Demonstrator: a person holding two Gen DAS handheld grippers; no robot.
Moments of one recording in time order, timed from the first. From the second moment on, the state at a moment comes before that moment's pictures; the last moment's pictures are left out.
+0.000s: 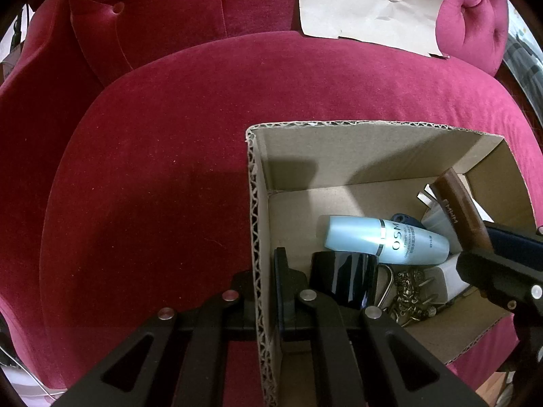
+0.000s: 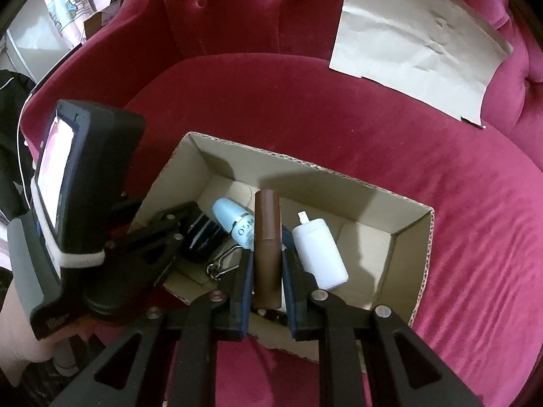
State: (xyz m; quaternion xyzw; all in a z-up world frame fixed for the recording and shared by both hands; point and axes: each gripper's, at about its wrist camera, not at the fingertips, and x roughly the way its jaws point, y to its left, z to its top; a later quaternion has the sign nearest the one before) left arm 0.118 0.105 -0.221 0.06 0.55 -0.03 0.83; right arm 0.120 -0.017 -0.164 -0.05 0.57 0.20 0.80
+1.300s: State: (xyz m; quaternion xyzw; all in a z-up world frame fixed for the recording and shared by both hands) left arm 0.118 0.107 -0.220 0.05 0.56 -0.02 0.83; right arm 0.122 -0.037 -0.143 -0.07 0.54 0.11 0.83
